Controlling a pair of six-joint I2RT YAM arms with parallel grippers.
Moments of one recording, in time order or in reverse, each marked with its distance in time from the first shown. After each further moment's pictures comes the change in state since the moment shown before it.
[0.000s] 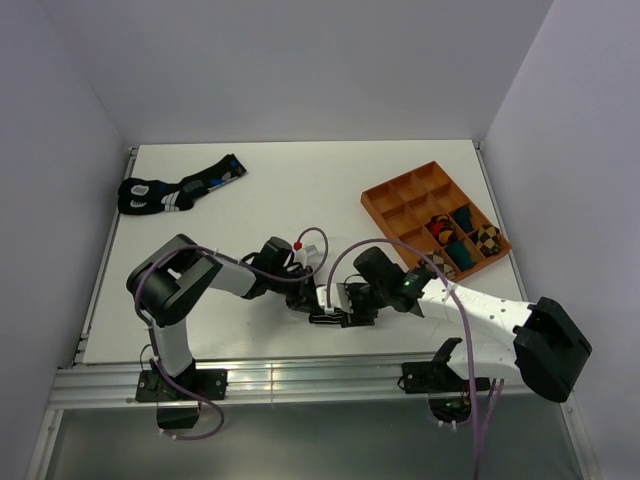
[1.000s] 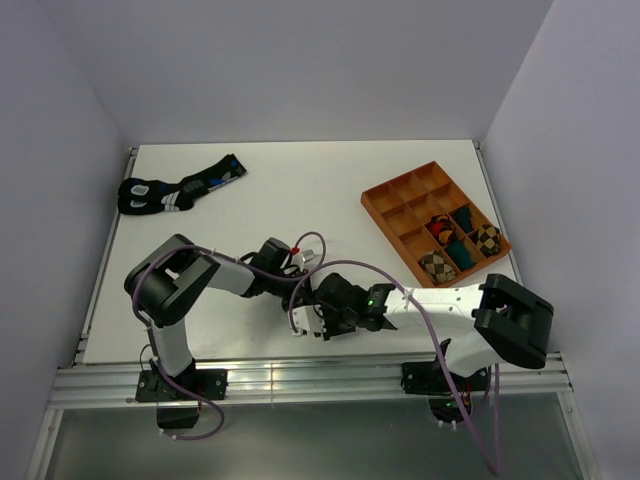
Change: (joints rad) left arm 0.015 -0.006 0.014 -0.126 0.057 0.001; right arm 0.311 0.246 0.036 0.180 0.346 0.154
